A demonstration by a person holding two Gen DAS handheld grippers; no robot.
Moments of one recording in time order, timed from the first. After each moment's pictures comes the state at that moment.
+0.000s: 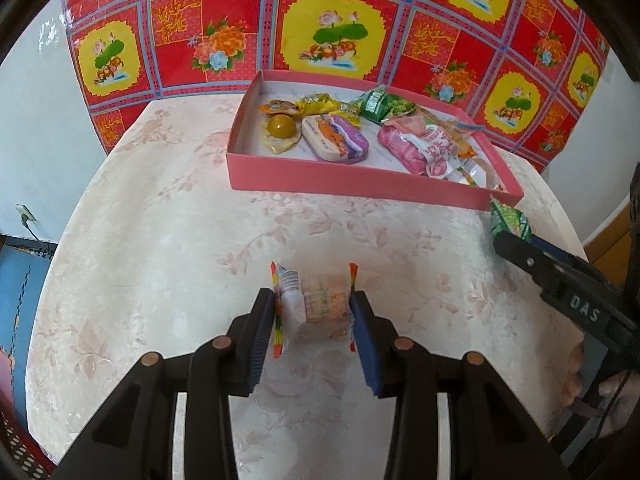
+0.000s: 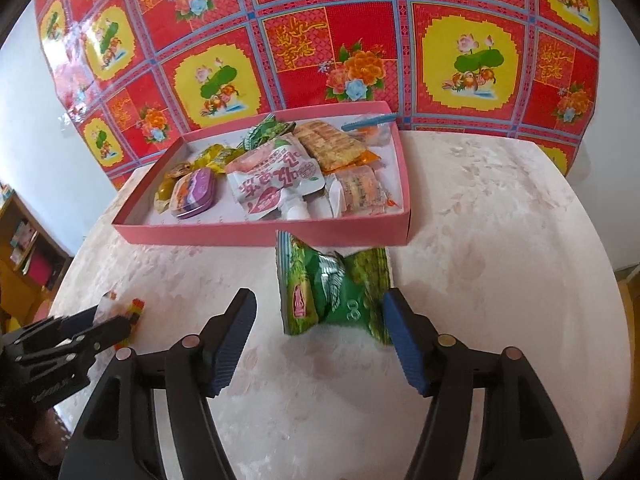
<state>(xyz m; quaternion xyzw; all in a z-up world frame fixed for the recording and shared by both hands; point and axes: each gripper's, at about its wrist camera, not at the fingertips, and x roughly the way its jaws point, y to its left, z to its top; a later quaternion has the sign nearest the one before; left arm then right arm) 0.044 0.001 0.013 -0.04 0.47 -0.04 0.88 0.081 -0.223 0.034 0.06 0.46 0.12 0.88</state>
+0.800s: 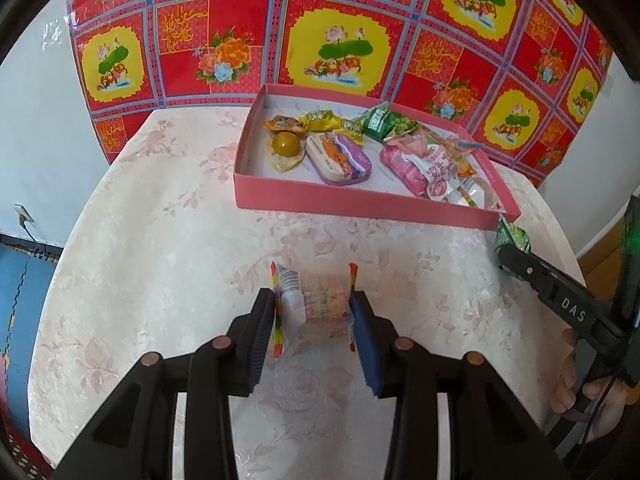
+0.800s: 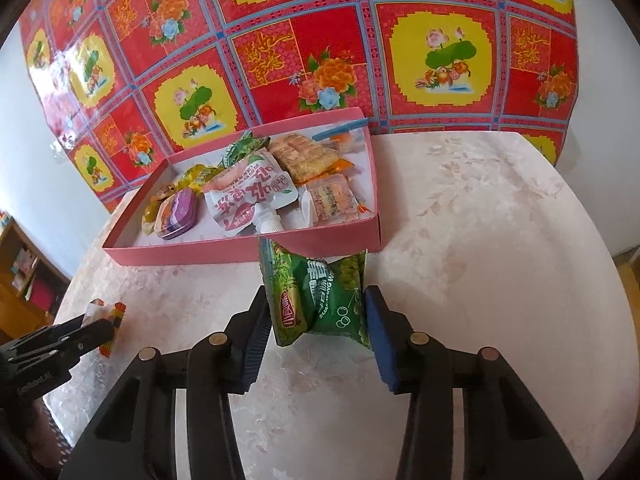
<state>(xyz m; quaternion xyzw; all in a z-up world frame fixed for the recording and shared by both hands) 0.048 0.008 0.020 -0.05 0.46 -0.04 0.89 0.080 -0.242 0.028 0.10 0.44 0.10 0.89</state>
